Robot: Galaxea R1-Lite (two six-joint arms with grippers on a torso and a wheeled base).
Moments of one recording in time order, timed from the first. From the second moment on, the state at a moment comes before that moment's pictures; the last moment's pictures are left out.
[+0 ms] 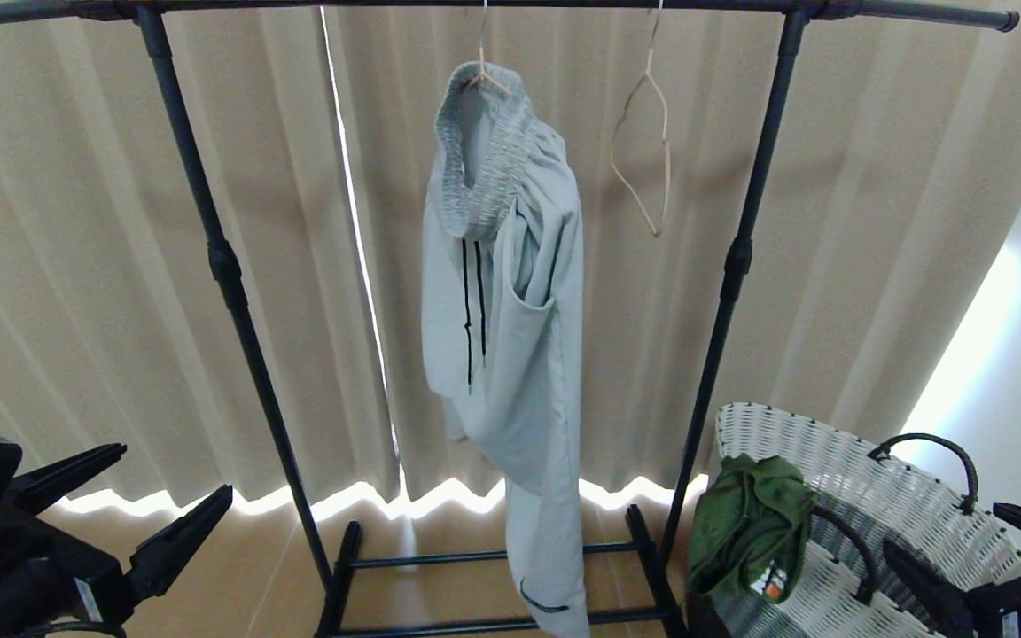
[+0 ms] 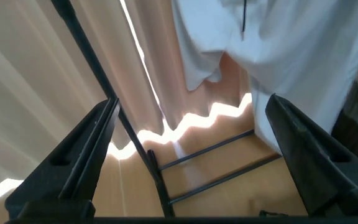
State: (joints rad) left arm -0.12 1.10 -0.10 -0.84 -0.11 0.21; right arm 0.31 1.06 -0.12 -0.51 -0.30 -0.12
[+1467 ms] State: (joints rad) left arm -0.13 1.11 -0.08 -0.84 -0.11 0.21; right arm 0.31 1.06 -0.11 -0.51 -0.30 -0.12
